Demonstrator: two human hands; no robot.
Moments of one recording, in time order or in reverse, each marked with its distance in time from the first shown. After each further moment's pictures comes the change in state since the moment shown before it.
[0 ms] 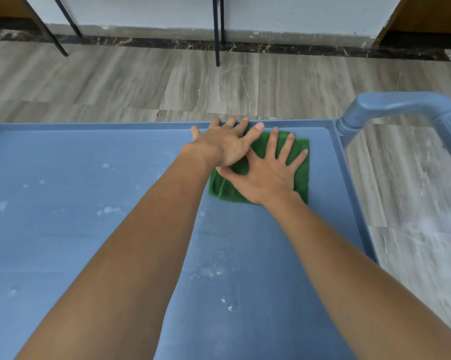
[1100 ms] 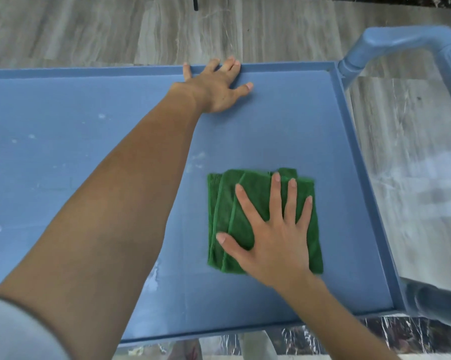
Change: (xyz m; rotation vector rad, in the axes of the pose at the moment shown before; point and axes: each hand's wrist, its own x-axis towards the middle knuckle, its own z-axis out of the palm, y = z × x) left_hand 0.004 -0.042 0.004 0.121 -0.033 0.158; right_hand -0.236 -0.005 0.041 -0.062 0.110 -0.115
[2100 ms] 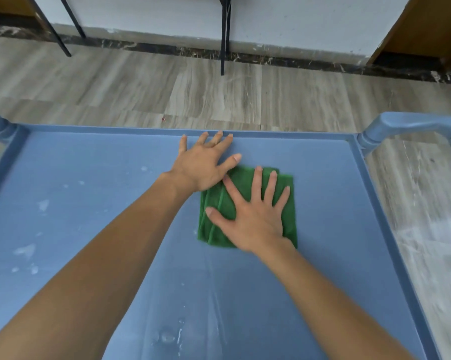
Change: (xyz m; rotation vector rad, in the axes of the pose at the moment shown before) left_hand -0.067 -0.068 0.008 -0.088 0.218 -0.048; right_hand 0.162 -0.062 0.014 0.021 -0.052 0.013
